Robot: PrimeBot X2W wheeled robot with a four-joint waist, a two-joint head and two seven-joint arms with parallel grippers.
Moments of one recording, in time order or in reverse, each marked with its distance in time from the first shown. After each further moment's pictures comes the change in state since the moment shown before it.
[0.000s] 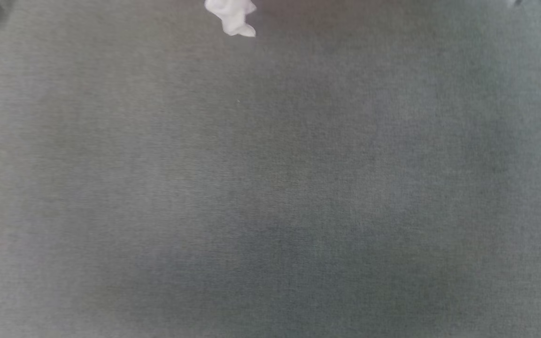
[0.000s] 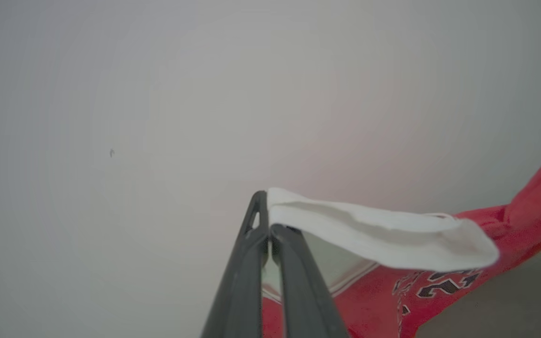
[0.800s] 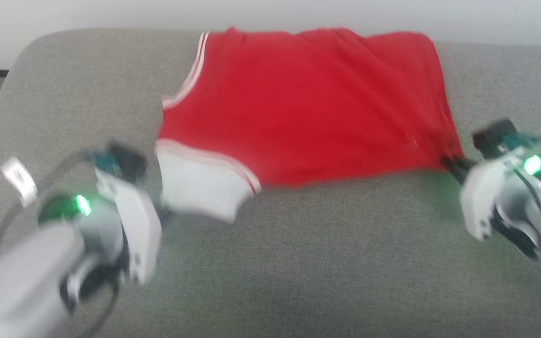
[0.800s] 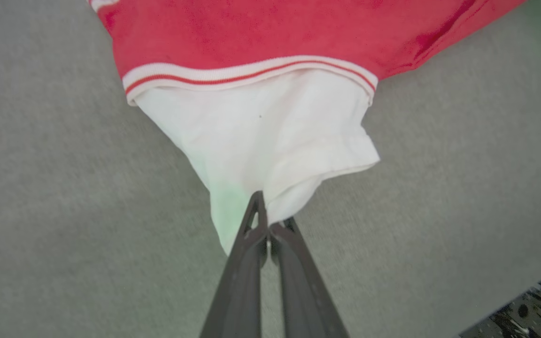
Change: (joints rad) left arm 0.901 0.325 -0.237 -0.762 -0.482 0.183 0.628; right arm 0.707 -0.294 0.451 -0.500 0.694 0.000 0.309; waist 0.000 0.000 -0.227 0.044
